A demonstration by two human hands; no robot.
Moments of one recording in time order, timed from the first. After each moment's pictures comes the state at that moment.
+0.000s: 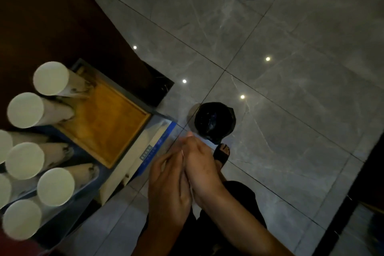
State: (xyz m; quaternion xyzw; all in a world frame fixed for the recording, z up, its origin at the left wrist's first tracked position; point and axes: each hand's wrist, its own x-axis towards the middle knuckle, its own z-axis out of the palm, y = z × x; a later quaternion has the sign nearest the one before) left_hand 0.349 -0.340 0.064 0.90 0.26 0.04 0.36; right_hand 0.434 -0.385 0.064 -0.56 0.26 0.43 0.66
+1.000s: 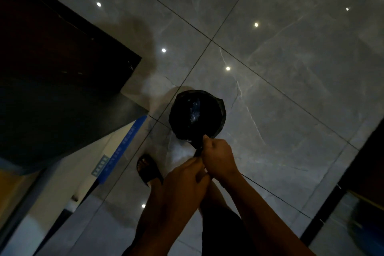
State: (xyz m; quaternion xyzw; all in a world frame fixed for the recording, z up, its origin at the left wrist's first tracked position) left_hand 0.454 -0.386 -0.243 0.81 0.24 -0.26 0.47; right_hand 0.552 -0.467 -0.255 -0.84 0.15 0.39 0.35
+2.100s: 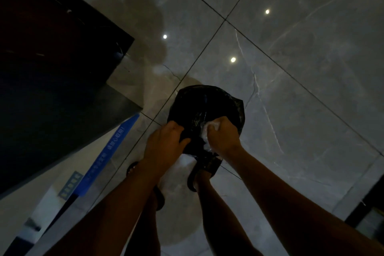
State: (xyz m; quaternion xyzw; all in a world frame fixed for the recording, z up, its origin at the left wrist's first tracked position) left_hand 0.517 -0.319 -0.491 0.88 0.16 -0.32 0.30; right_hand 0.602 -0.468 -0.481 -0.85 0.13 0.44 0.24
